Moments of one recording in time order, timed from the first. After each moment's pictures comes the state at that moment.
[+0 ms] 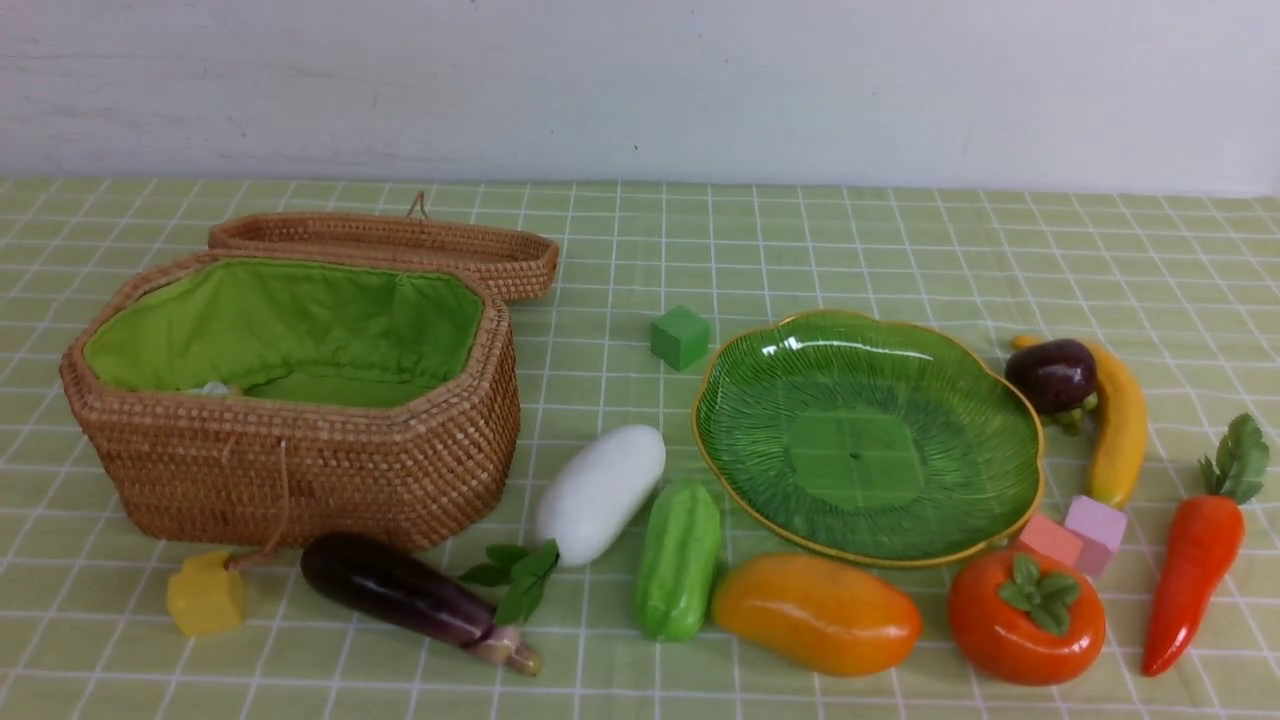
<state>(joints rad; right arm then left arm) 0.03 -0.01 0.03 0.29 0.09 0.28 -0.14 0.39 -0.47 -0.07 0.36 -0.44</state>
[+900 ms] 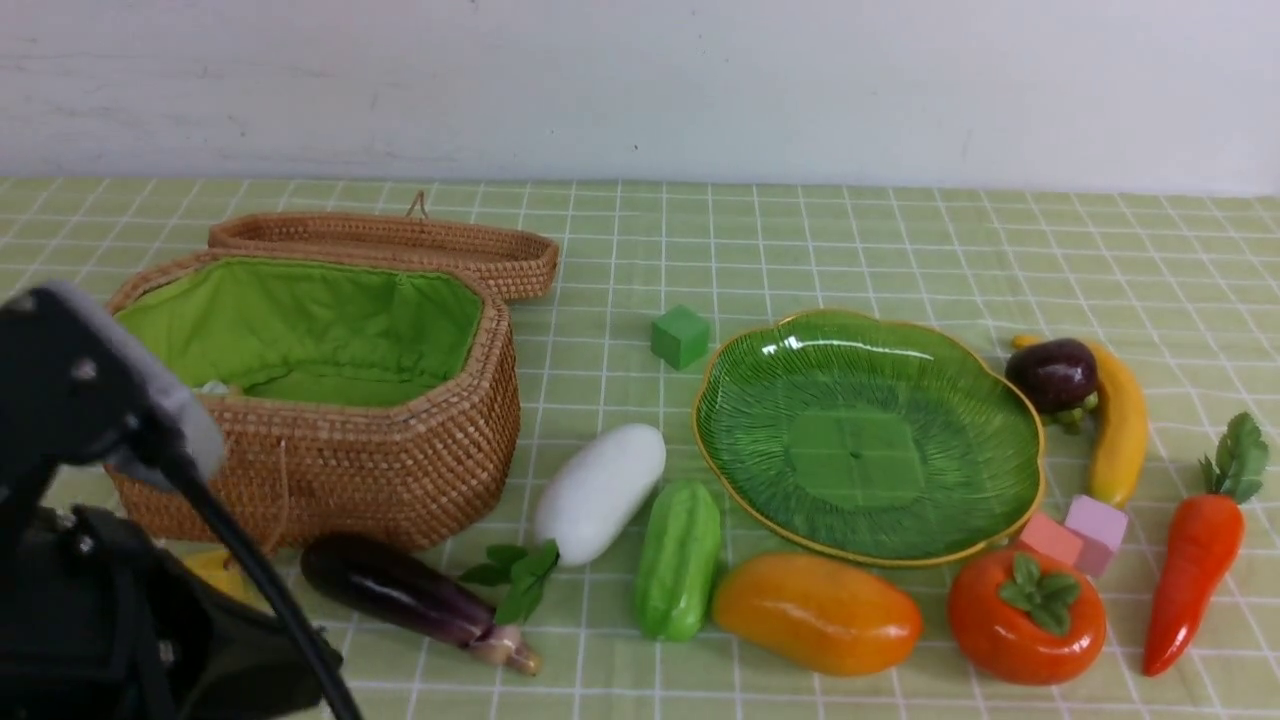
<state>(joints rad) 0.18 0.55 -0.86 0.50 1.06 -0.35 -0.43 0.86 -0.78 -0.38 0.91 0.48</state>
